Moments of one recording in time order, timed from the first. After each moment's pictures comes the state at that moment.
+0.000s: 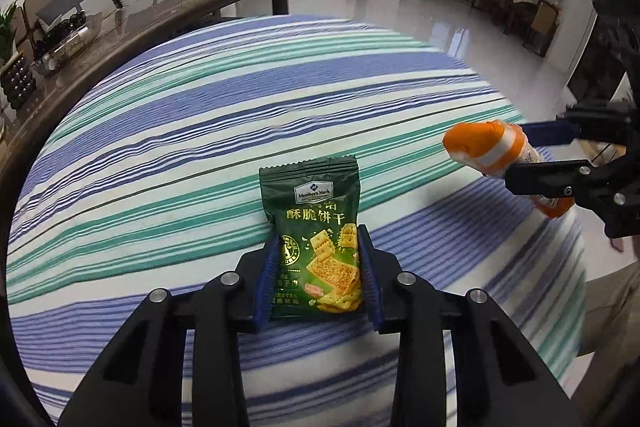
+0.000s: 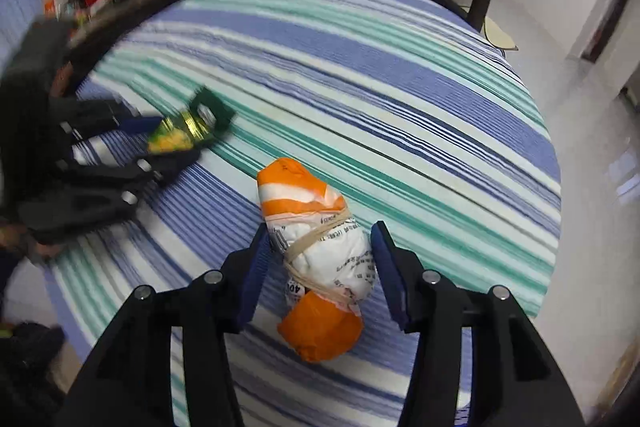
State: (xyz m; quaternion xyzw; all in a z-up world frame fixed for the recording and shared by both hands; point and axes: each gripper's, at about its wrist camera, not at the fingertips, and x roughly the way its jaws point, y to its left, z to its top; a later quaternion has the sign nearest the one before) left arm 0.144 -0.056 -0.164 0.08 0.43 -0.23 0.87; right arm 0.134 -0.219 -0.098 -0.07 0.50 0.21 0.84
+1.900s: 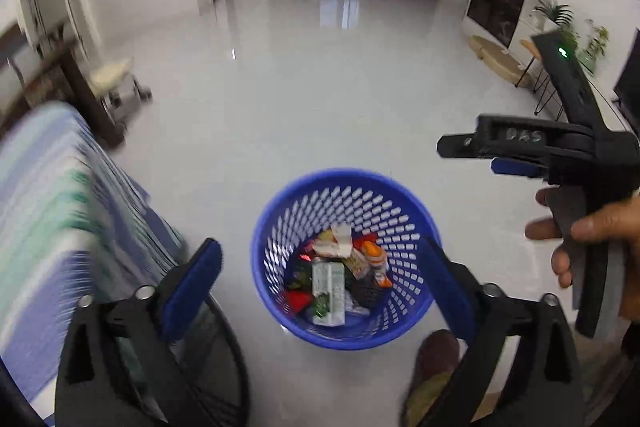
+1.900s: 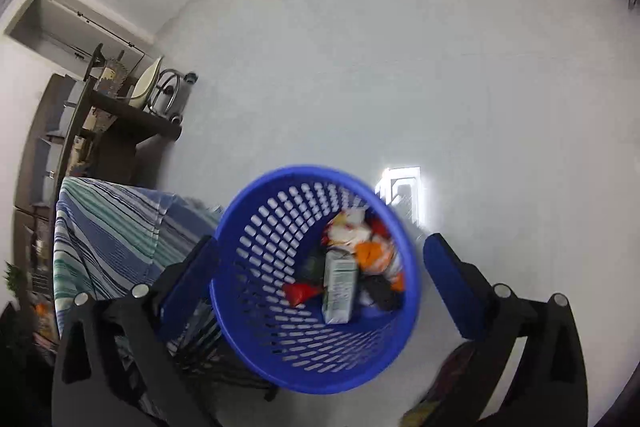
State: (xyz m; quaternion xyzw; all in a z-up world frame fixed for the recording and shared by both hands) left arm 0.045 -0.460 -0.202 0.18 0.38 -0.39 0.82; right arm -0.008 -0.686 -0.245 0.38 0.45 -0.18 0.79
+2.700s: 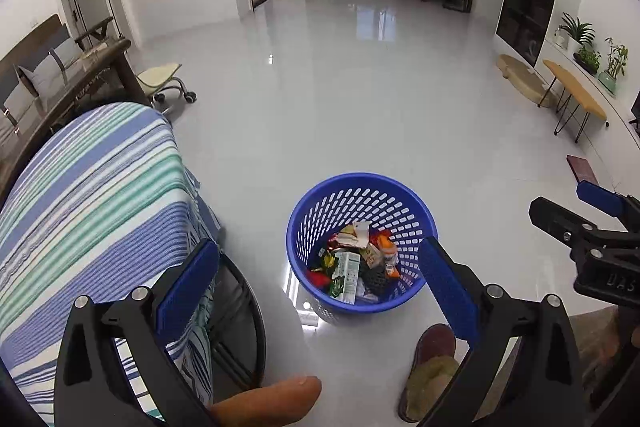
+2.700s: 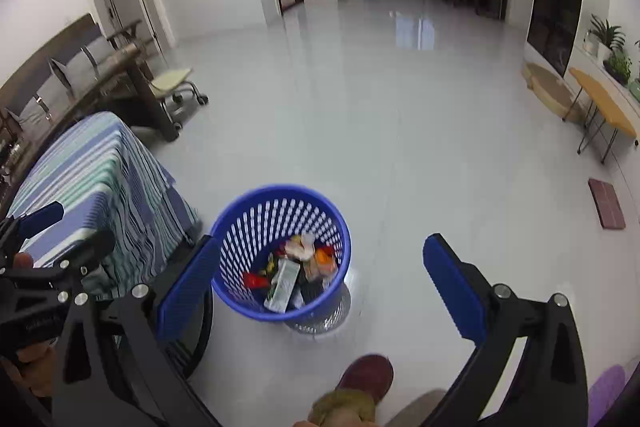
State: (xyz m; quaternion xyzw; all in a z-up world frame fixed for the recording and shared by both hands) left arm 0.004 -0.417 -0.148 0.17 0.39 -0.33 0.84; right arm -0.128 -0.575 -0.111 0.17 0.39 -0.24 0.87
